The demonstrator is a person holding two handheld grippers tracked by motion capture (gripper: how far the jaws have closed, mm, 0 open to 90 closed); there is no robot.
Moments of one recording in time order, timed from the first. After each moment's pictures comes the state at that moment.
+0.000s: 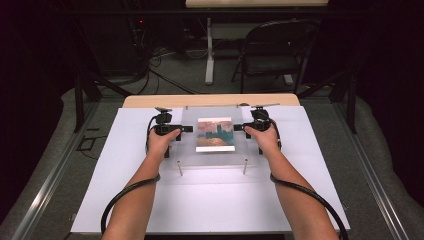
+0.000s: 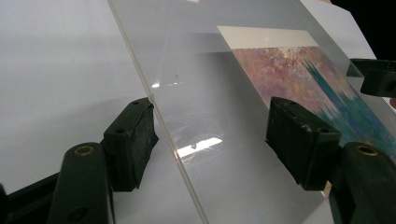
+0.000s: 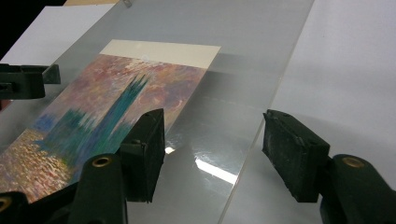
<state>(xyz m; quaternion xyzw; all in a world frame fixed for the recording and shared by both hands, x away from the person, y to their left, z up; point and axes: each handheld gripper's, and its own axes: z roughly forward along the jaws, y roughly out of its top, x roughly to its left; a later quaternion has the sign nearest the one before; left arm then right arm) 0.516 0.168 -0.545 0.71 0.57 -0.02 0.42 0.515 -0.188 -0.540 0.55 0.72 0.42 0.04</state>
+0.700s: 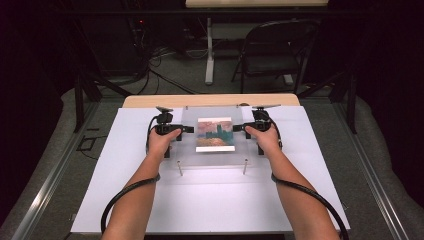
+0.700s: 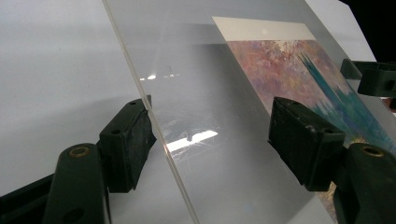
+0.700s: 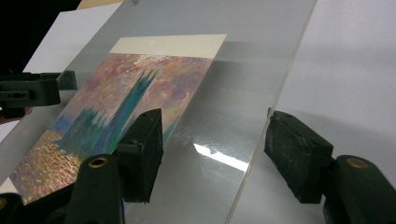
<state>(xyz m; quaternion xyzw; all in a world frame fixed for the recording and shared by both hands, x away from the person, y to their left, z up) 0.517 0.165 -0.544 0.71 0.57 -0.04 0.41 0.517 -0.190 -0.544 0.57 0.70 0.43 0.00</state>
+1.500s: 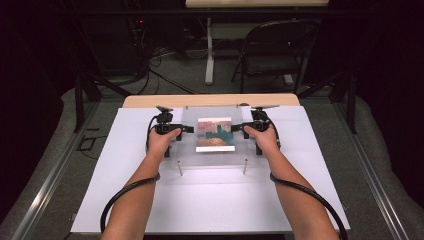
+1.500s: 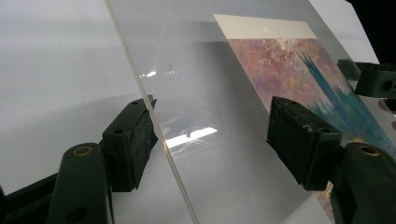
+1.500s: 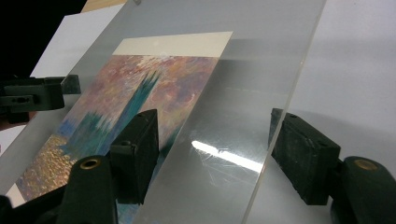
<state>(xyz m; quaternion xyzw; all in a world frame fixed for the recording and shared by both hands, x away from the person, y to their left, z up) 0.517 0.165 -0.542 0.71 0.58 -0.05 0.40 0.519 -0.186 -0.548 0.57 0.69 0.43 -0.02</state>
